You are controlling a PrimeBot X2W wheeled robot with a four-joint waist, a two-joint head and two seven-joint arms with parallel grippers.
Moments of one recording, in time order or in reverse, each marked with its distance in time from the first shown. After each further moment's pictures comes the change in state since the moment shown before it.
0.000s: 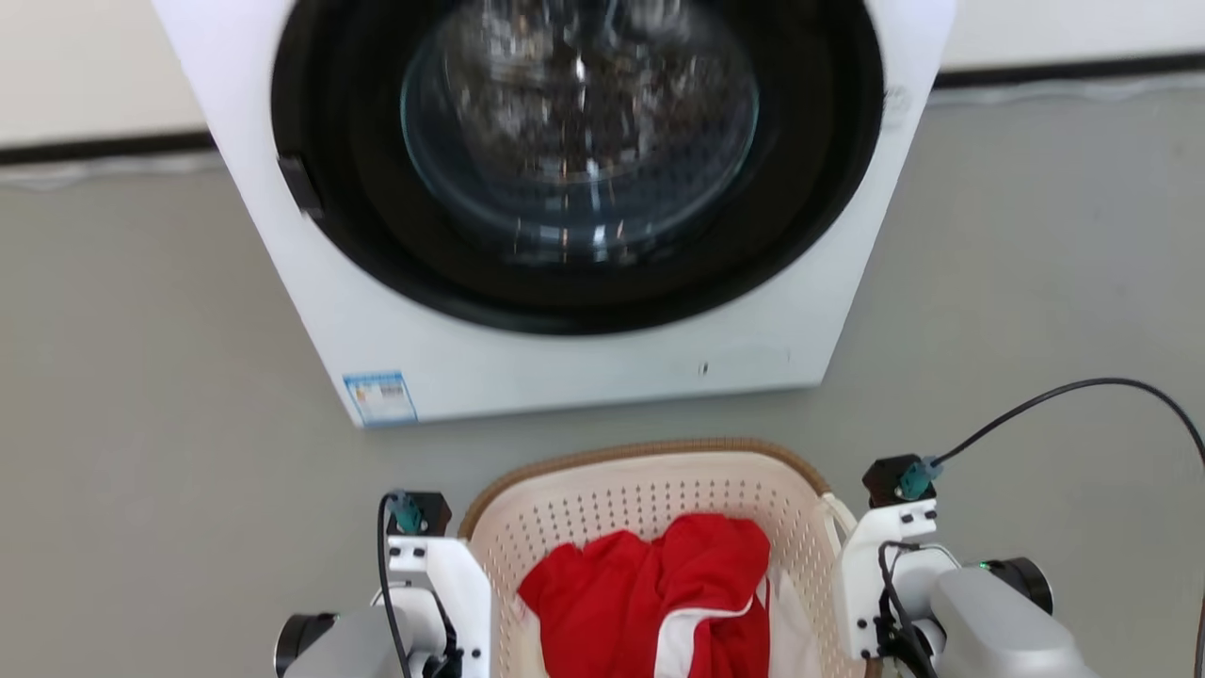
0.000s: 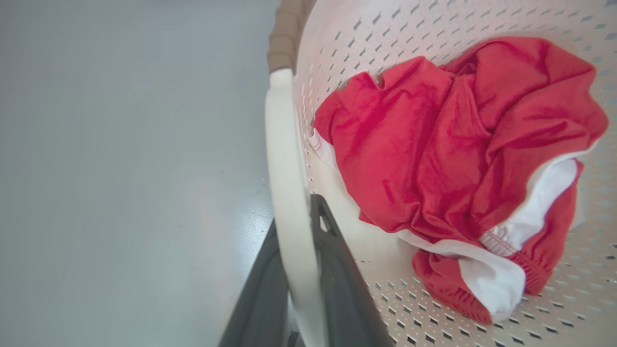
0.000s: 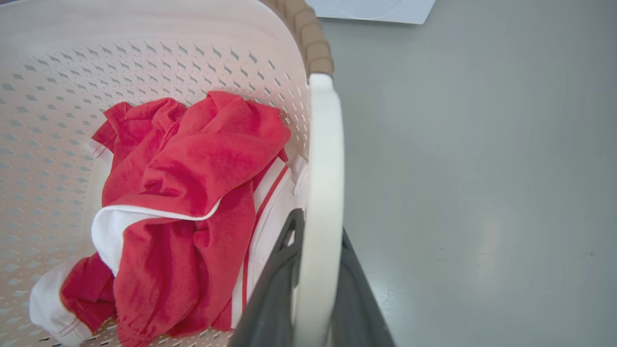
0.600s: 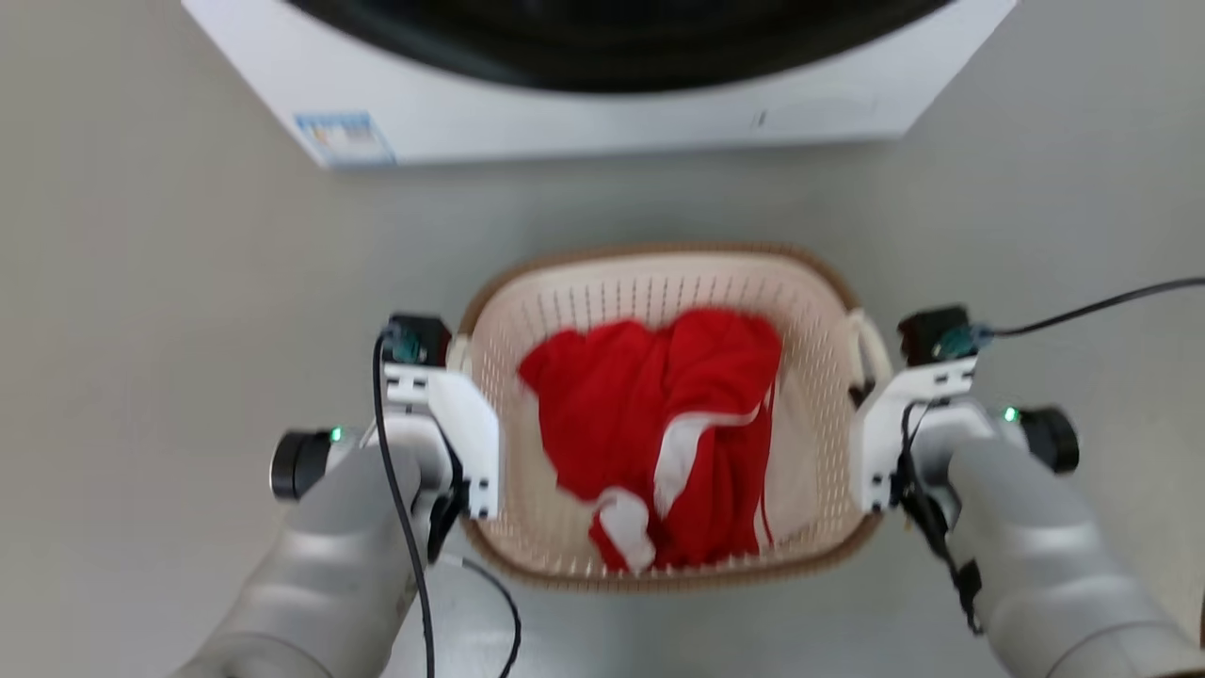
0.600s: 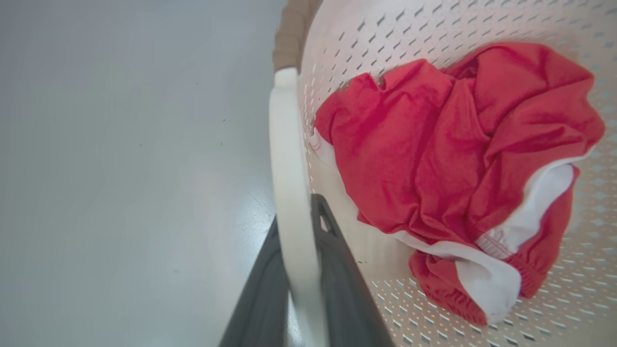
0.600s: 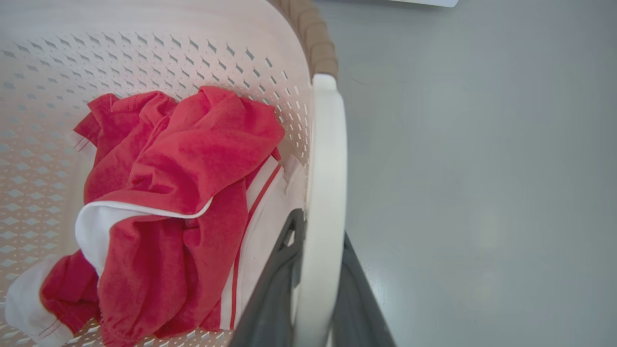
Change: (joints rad) left arm -0.246 -0.006 0.035 -0.003 0.067 0.043 -0.109; right arm -0.219 0.003 -0.231 0.069 -0.245 0.002 -0.195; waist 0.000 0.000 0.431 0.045
